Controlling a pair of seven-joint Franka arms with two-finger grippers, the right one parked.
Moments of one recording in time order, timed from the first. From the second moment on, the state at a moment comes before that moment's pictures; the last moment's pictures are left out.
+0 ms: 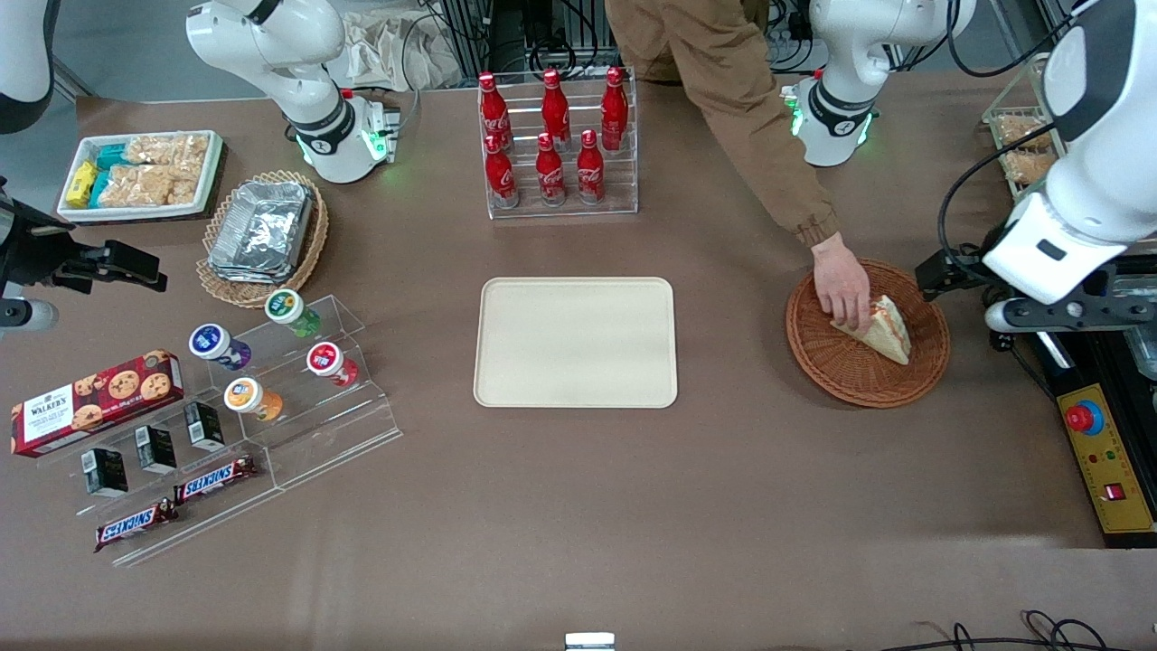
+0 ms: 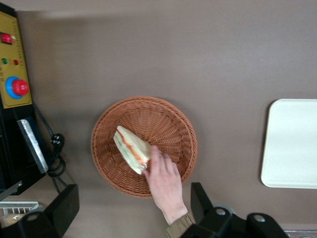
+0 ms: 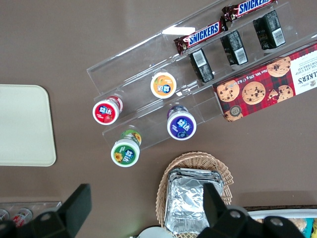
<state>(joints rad) -0.11 0.06 -0.01 -1.59 0.06 1.61 -0.13</state>
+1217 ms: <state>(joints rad) -0.07 -0.01 0.03 -2.16 0.00 2.08 -0.78</state>
